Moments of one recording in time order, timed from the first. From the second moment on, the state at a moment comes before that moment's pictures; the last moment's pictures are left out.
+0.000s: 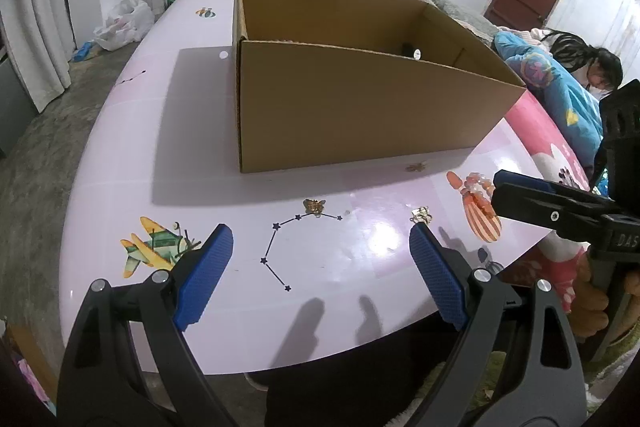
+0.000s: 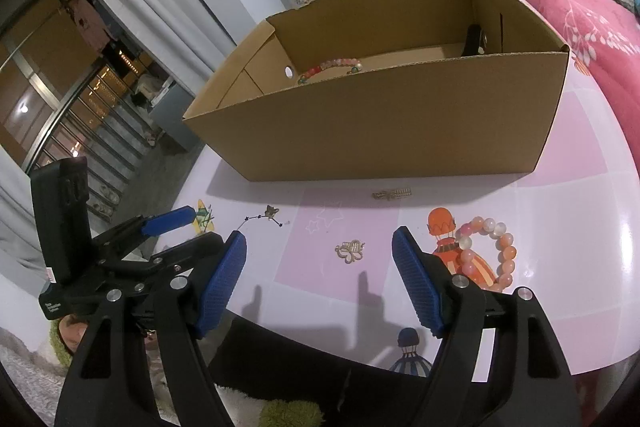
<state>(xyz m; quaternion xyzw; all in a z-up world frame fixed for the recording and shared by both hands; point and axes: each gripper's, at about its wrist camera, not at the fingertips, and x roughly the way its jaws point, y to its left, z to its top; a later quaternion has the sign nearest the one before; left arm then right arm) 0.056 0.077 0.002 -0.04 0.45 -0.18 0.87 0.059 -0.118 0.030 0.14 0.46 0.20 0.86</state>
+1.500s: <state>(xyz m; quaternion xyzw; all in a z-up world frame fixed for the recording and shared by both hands) 0.074 0.059 -0.014 0.05 0.42 -0.21 0.88 0.055 -0.112 0.018 0.13 0.46 0.21 0.85</state>
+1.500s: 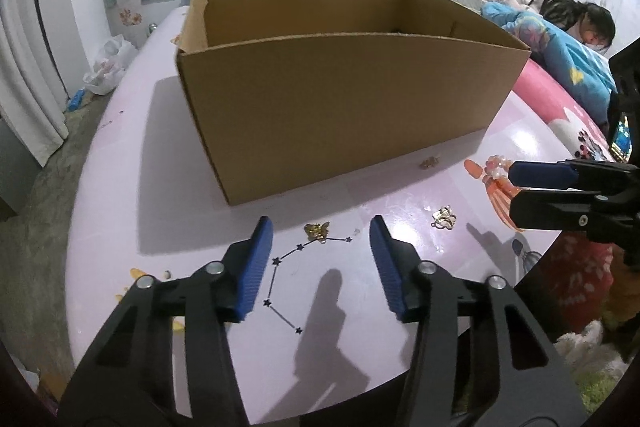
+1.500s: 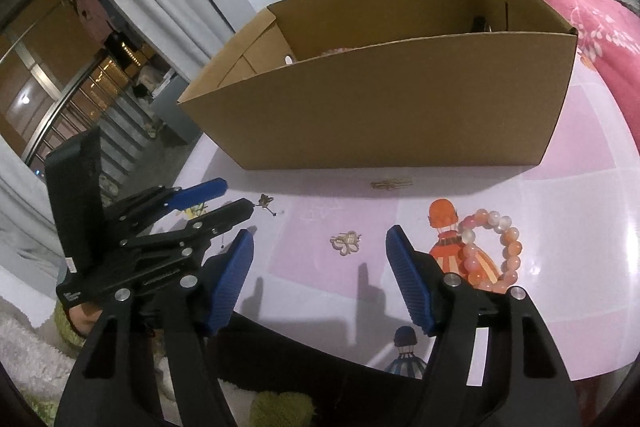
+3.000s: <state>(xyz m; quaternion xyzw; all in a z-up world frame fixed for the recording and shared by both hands) 0.079 0.032 -0.037 0.15 0.41 -0.24 0.87 0.064 -0.115 0.011 0.14 0.47 0.20 0.85</state>
